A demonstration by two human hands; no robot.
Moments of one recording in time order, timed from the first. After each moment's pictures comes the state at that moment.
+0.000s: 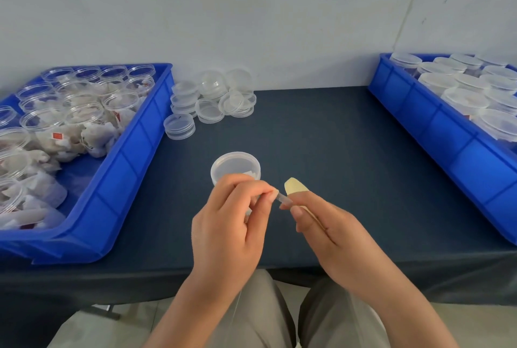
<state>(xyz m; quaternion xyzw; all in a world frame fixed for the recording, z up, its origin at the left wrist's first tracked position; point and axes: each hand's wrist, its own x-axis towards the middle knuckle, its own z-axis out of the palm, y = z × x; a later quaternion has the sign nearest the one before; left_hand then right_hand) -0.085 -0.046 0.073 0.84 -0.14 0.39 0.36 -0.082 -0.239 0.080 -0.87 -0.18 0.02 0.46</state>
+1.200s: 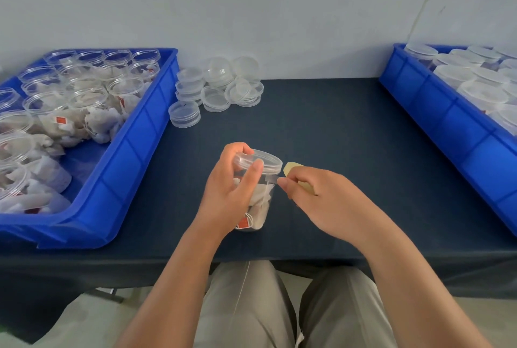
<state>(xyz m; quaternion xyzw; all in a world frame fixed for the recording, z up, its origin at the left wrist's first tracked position) -0.029 -0.016 0.056 0.81 -0.01 0.11 0.57 -0.030 -0.220 0.094 -0.94 -0.16 0.06 0.30</state>
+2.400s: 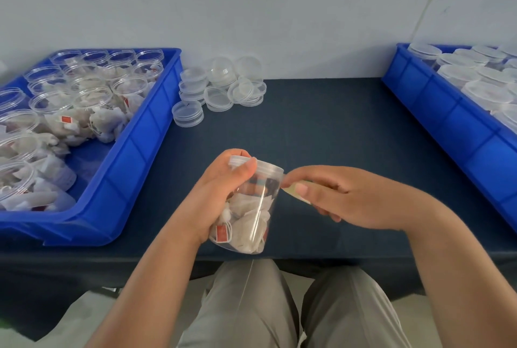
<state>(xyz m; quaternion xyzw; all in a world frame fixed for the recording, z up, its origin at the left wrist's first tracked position) -0.046 0.009 0.081 0.69 0.04 -0.09 0.72 -0.023 -0.250 0.133 -0.87 -0.29 0.23 0.34</state>
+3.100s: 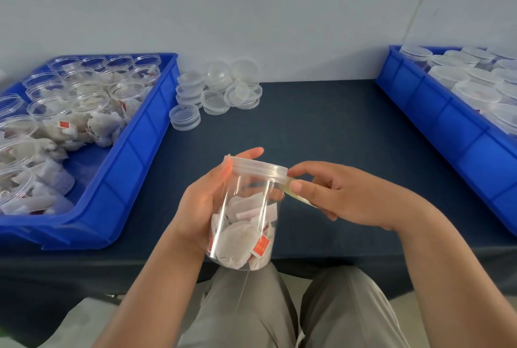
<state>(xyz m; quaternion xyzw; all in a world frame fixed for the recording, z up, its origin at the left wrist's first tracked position) -0.064 0.002 0.089 0.47 -0.04 -0.20 0.86 -0.025 -0.251 0.129 -0.89 -0.22 0.22 0.34</state>
